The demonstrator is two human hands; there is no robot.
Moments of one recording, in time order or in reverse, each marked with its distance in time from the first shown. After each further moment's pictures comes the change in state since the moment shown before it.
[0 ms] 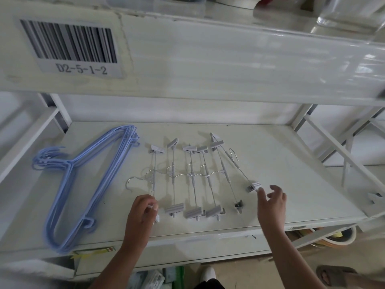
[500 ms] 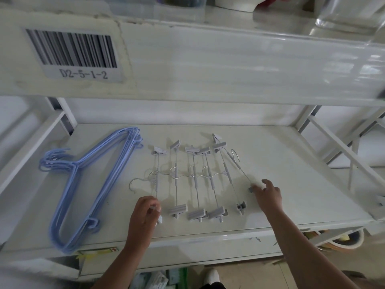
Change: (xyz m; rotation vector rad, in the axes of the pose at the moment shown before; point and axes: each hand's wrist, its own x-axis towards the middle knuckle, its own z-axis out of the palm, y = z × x) left_hand 0.002 -0.006 -0.001 0.046 0.008 0.009; right_hand 0.059 0.008 0.026 -0.092 -0.249 0.120
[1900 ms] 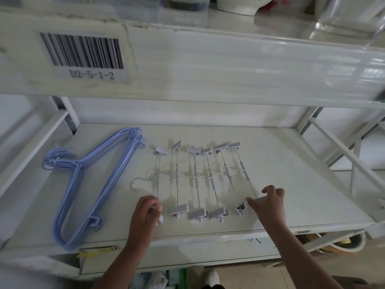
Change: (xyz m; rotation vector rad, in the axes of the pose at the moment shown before) left_hand -0.004 0.003 0.001 -0.078 0.013 -0.007; right_hand -0.052 -0.001 -0.013 -0.056 0.071 -0.233
